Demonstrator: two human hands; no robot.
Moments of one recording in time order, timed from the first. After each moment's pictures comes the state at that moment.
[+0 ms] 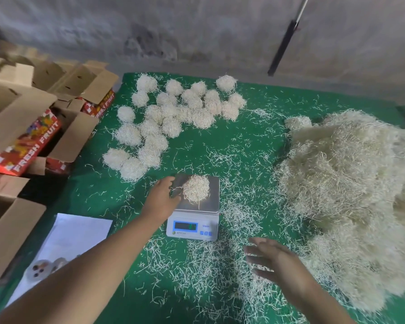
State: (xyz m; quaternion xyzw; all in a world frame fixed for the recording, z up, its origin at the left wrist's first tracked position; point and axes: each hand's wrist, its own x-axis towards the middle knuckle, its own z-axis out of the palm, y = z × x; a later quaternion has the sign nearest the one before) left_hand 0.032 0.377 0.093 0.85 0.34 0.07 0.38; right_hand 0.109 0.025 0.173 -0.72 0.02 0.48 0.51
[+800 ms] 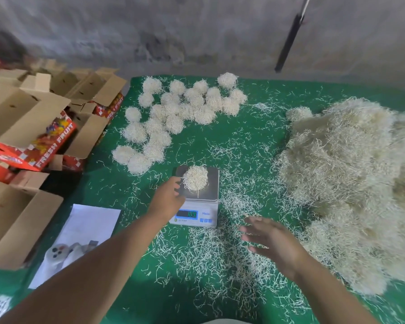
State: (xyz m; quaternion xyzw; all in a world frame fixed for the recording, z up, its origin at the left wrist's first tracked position) left_hand 0.010 0.323 0.112 0.85 0.35 0.05 0.40; right_hand 0.118 0.004 0.171 -0.68 -0.01 0.49 0.54
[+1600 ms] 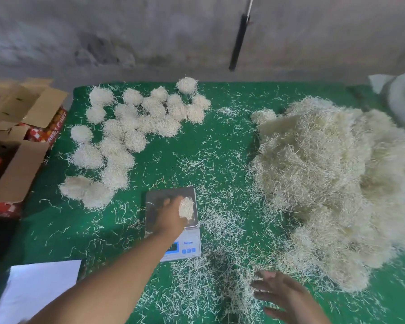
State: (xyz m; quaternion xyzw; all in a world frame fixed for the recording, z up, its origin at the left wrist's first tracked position) left_hand 0.110 0.319 0.055 0.91 0.30 -0.07 0.28; right_hand 0.095 -0.024 0.139 -0.65 0.22 0.50 0.53
